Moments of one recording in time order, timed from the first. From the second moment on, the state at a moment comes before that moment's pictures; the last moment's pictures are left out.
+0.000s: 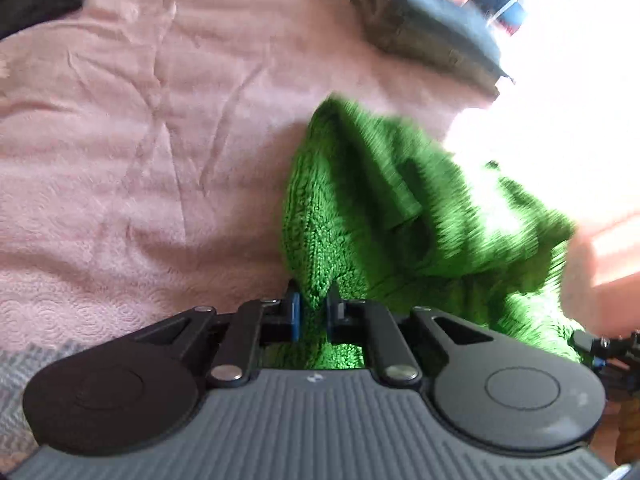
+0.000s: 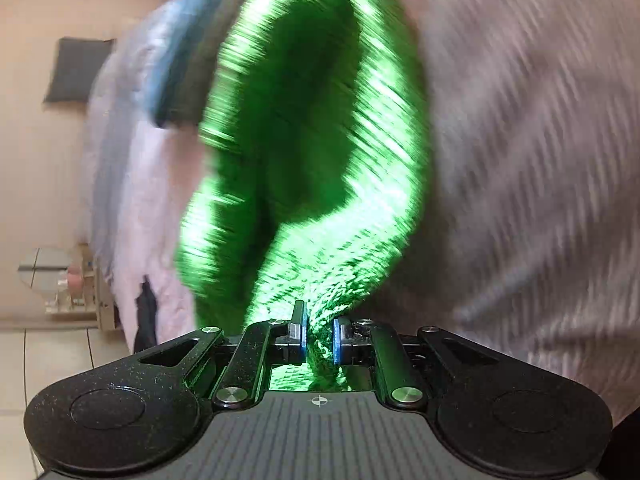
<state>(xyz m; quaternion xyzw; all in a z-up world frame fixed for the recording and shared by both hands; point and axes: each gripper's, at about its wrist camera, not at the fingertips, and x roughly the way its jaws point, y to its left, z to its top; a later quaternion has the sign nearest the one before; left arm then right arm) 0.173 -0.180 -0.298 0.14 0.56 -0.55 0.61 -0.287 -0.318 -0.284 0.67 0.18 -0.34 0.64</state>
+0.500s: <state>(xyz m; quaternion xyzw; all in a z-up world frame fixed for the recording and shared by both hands) 0.266 -0.137 0.040 -0.02 0.26 -0.58 0.77 -0.149 -0.428 0.031 0.44 0.05 -0.19 0.88</state>
